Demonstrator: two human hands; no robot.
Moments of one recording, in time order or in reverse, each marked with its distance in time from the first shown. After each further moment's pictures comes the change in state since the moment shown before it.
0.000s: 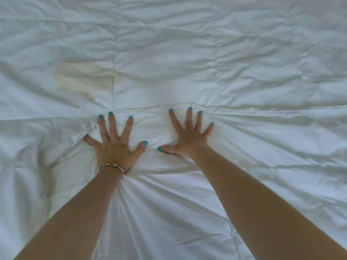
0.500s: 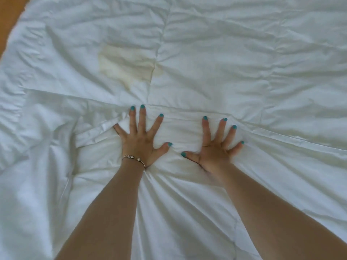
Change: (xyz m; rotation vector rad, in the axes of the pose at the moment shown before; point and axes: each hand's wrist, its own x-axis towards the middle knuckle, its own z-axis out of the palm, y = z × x) left_hand 0.003 0.005 -0.006 0.028 -0.077 -0.038; right_hand 0.012 -0.002 0.004 0.092 -0.134 -0.010
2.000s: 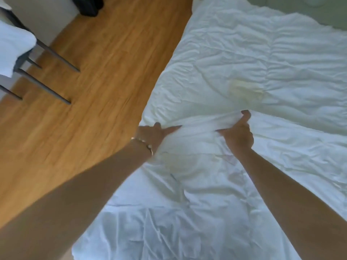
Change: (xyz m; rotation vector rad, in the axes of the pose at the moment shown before) left_hand -0.152 -0.367 -0.155 0.164 -0.256 0.158; right_hand -0.123 -0.309 0.046 0.459 0.568 0.018
